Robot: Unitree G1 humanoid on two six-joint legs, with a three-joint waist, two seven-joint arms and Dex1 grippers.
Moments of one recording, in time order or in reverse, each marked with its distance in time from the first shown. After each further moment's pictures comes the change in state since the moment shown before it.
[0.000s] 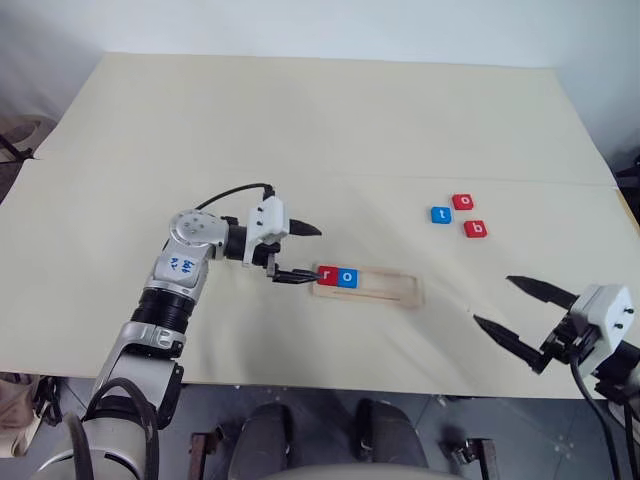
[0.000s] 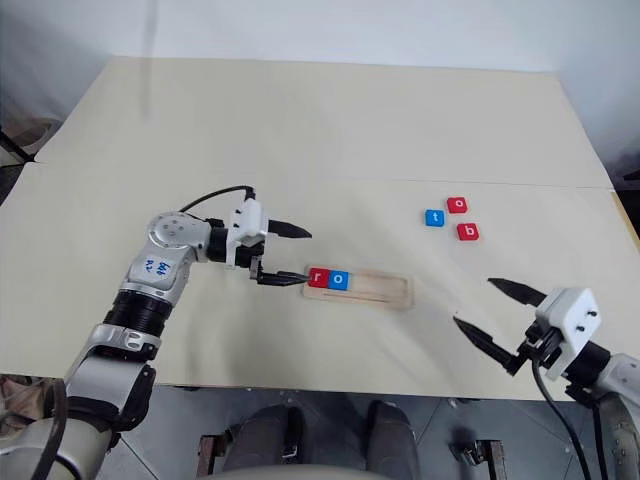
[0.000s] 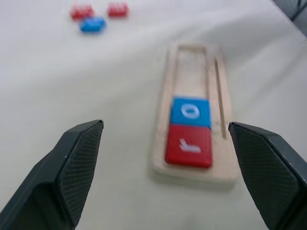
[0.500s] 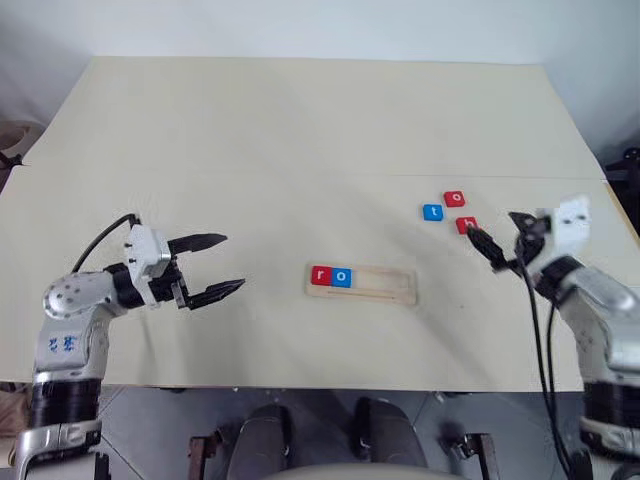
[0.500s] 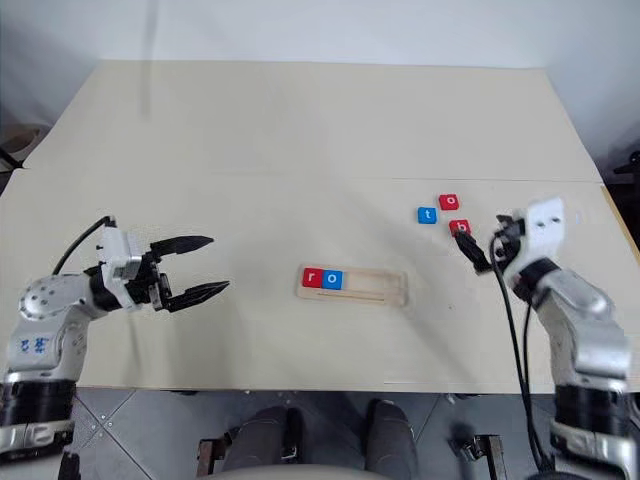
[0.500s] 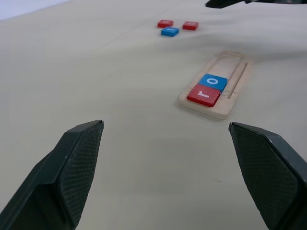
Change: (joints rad) left arm 0.525 0.152 0.328 -0.363 -0.210 0.074 0.141; right arm -0.594 0.061 0.237 0.298 -0.136 0.378 -0.442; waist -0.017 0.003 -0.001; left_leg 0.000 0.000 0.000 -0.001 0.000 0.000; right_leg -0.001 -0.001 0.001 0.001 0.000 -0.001
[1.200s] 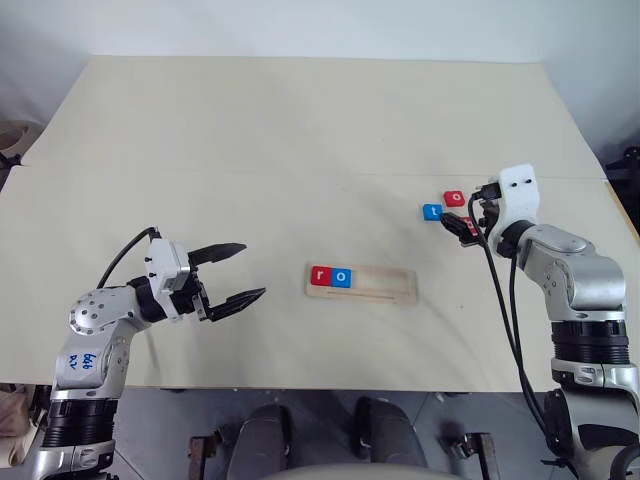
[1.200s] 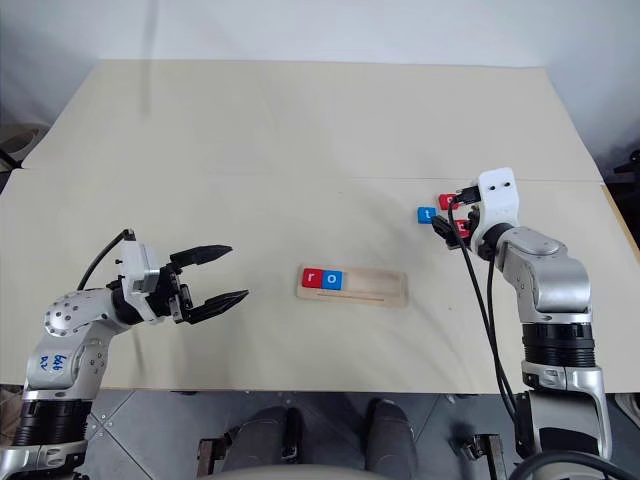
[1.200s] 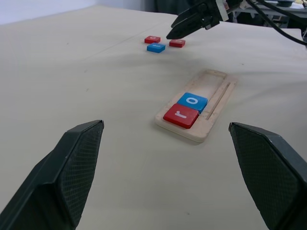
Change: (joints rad) left arm 0.023 -0.053 -0.071 -0.082 -0.033 0.009 0.068; right arm -0.223 0.028 0.107 0.066 -0.085 0.305 -0.125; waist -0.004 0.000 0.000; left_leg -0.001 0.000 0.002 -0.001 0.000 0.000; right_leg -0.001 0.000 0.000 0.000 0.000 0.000
